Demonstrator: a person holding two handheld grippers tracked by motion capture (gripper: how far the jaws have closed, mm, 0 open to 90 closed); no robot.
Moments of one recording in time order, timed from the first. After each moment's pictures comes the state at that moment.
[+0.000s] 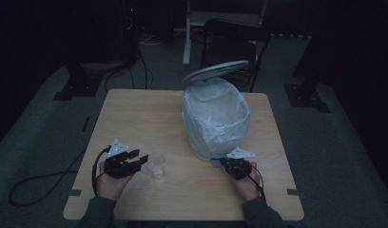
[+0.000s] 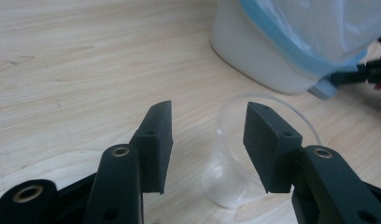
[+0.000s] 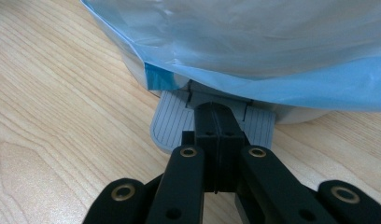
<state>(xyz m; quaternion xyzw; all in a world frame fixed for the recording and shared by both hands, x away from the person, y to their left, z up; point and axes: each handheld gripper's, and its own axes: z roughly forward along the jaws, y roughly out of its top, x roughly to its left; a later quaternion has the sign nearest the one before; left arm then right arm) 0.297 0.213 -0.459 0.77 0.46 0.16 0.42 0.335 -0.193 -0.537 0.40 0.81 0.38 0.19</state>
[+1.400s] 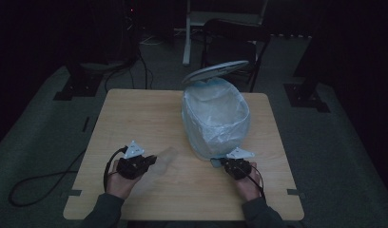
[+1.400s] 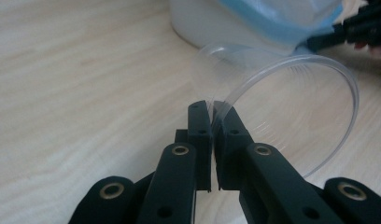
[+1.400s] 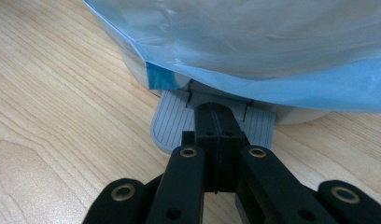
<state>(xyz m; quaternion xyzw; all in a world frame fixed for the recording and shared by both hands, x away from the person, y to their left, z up) 0.306 0.187 -0.461 0.81 0.39 0.16 0.41 0.334 -0.192 -0.537 0.40 0.81 0.38 0.19</state>
